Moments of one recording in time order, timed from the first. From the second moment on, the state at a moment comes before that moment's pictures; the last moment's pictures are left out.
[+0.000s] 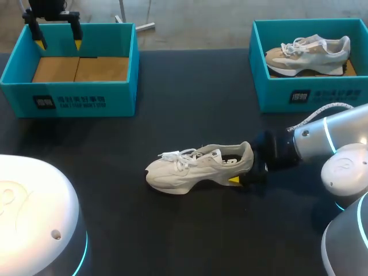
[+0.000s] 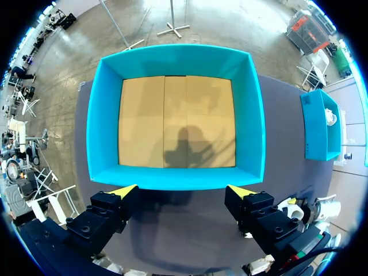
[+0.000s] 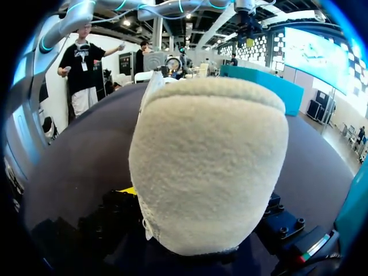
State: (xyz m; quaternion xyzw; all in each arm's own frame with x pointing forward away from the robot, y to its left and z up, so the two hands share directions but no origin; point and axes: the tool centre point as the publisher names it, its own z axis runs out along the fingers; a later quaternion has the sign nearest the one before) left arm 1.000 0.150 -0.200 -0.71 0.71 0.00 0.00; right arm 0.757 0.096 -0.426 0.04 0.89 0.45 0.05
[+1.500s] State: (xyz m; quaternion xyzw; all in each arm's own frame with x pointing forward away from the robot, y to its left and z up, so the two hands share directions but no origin) left arm 0.879 -0.028 -0.201 -0.71 0.70 0.00 0.03; right arm 0.757 0.096 -0.426 0.04 0.89 0.45 0.05
